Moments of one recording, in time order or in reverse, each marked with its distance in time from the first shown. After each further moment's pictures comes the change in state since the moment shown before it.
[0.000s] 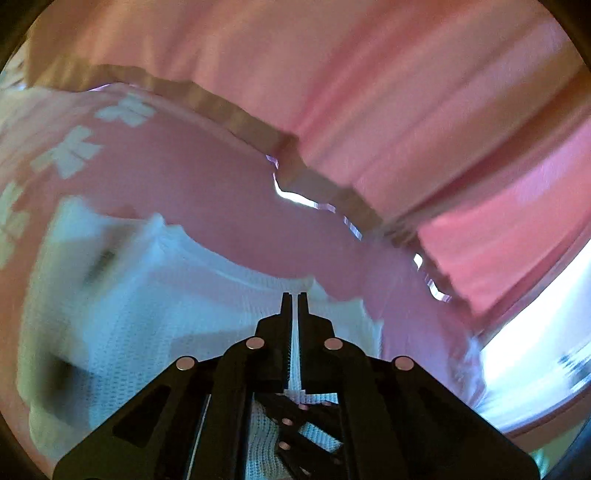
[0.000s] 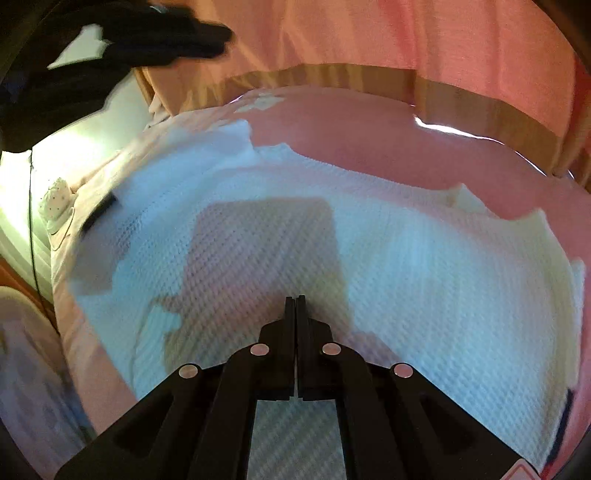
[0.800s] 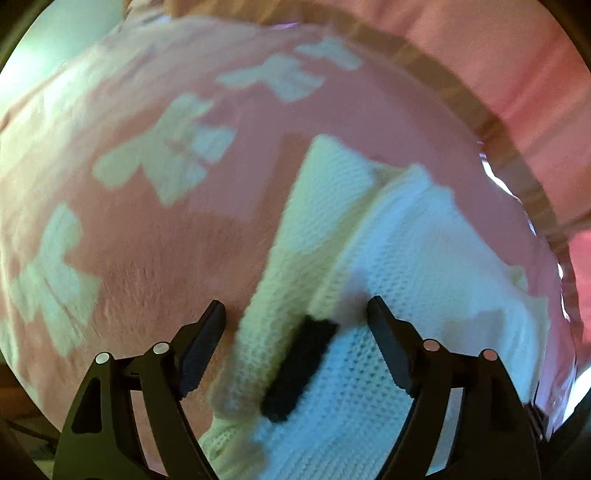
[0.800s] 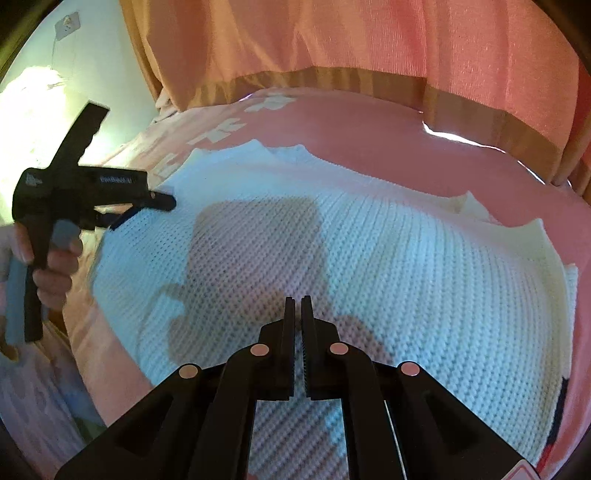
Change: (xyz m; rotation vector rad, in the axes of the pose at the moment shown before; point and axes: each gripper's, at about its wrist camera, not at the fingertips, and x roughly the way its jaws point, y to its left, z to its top) left arm -0.008 0.170 -0.027 -0.215 0.120 0.496; right arm 0.002 0.028 0.008 -0.034 0.035 -0.006
